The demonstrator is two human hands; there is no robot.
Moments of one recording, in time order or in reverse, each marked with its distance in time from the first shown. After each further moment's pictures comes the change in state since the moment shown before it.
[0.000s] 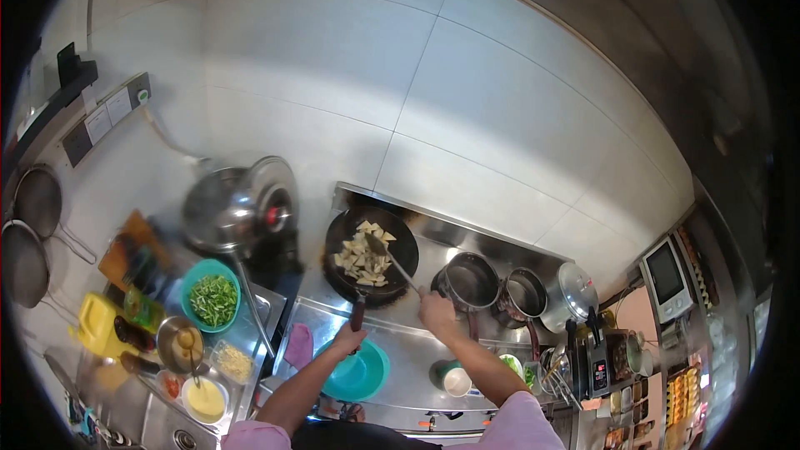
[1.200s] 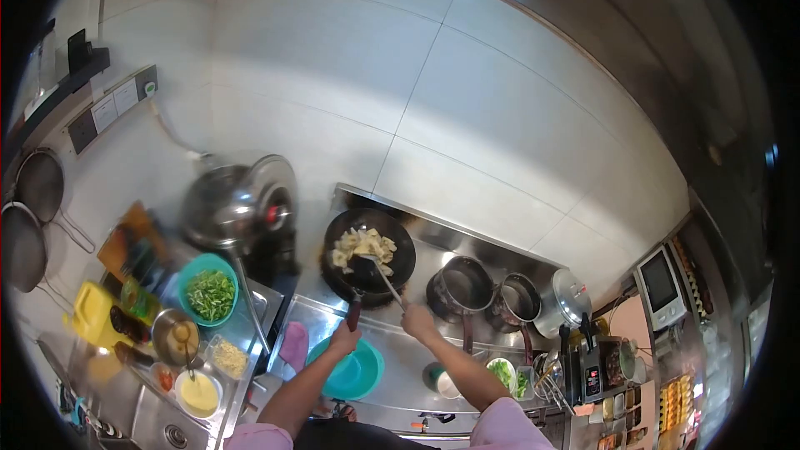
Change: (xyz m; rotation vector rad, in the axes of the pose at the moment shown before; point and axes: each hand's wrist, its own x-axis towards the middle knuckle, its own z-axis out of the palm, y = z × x) left_hand -0.004 -0.005 0.010 0.134 0.166 0.002; right_hand -0.005 -0.013 0.043 0.296 -0.064 -0.055
